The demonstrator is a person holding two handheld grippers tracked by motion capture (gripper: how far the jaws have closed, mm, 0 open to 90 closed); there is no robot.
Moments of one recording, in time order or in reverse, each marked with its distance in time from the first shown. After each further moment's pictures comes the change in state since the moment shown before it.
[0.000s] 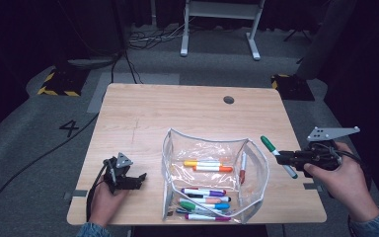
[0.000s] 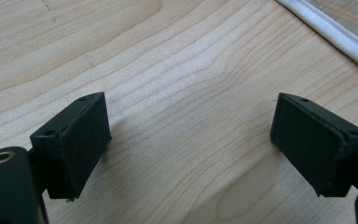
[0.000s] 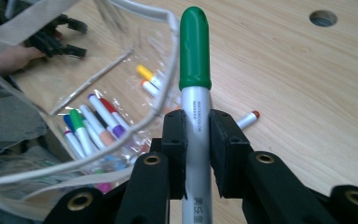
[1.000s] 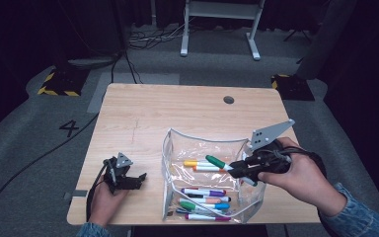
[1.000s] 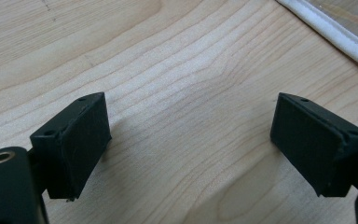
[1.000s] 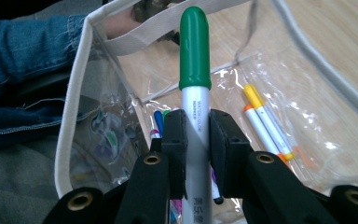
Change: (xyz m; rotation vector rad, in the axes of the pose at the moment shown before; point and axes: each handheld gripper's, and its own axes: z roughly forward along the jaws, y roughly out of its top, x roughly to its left) left arm 0.000 0.000 0.000 0.000 0.001 -0.001; right arm 0.098 0.068 0.053 0.156 0.273 -0.299
